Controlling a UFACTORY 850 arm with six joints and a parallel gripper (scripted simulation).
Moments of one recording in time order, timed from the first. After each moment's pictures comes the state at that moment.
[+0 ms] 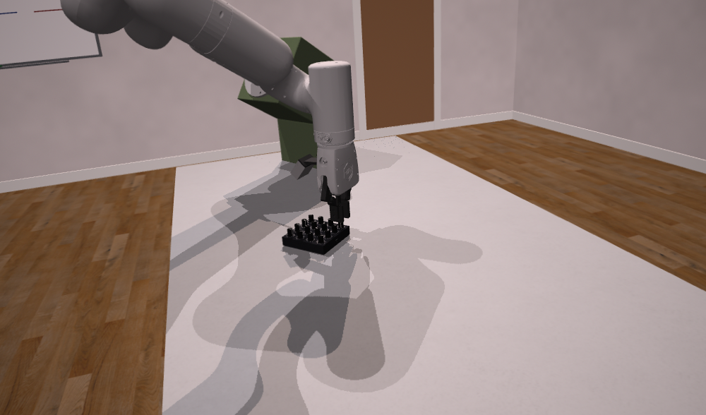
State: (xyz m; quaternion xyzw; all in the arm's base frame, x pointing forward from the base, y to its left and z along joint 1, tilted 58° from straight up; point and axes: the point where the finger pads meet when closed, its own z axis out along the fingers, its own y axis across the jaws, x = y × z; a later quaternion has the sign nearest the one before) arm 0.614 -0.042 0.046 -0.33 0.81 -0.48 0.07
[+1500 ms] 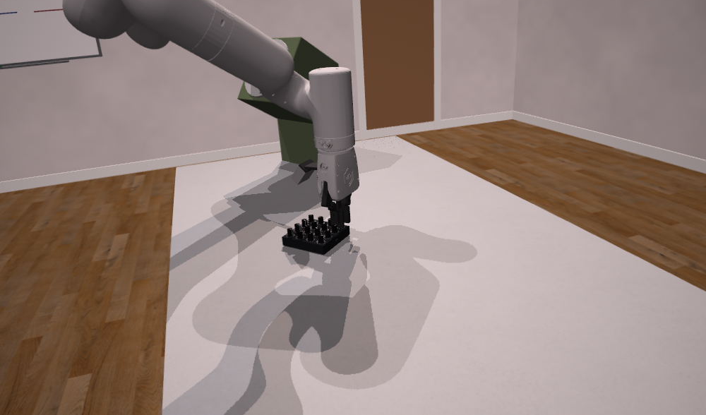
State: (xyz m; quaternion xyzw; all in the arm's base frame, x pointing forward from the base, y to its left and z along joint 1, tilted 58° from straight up) arm 0.619 -0.051 0.039 -0.33 0.81 -0.48 0.07
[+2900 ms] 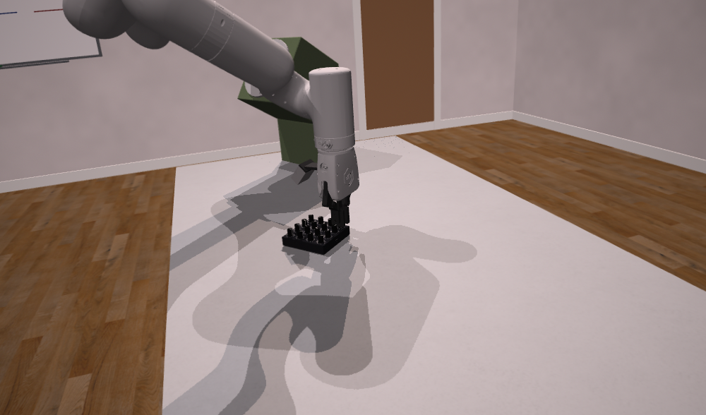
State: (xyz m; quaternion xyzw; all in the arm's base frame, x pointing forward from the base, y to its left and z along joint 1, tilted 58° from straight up) arm 0.619 -0.051 0.039 -0.33 0.81 -0.48 0.07
